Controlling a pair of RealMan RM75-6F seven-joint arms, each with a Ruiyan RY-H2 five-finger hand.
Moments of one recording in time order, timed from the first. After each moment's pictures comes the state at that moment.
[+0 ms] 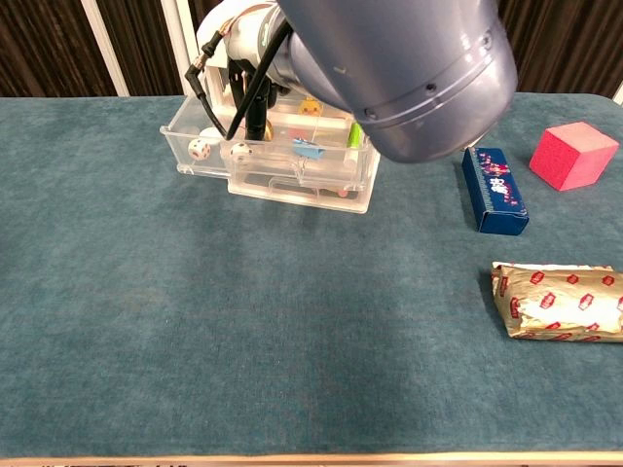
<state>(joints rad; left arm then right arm) -0.03 -0.72 0.00 -1.83 1.33 1.34 -0.07 1.50 -1.78 0.45 -1.41 -0.10 1.18 -1.04</state>
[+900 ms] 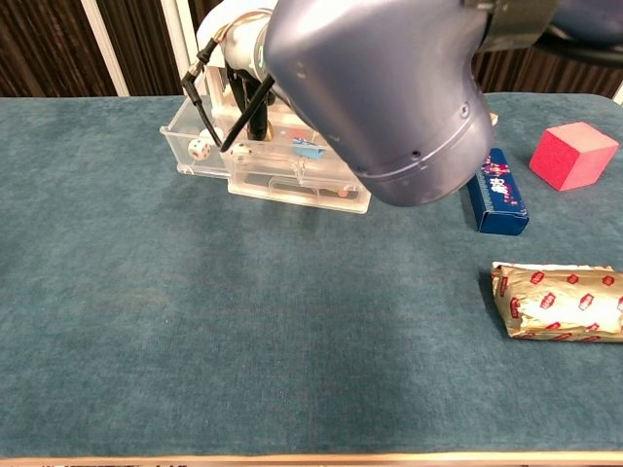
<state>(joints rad) -0.04 -0.71 0.01 -1.83 1.33 1.32 -0.08 1.49 -1.84 0.43 -1.34 -0.21 1.21 -1.09</state>
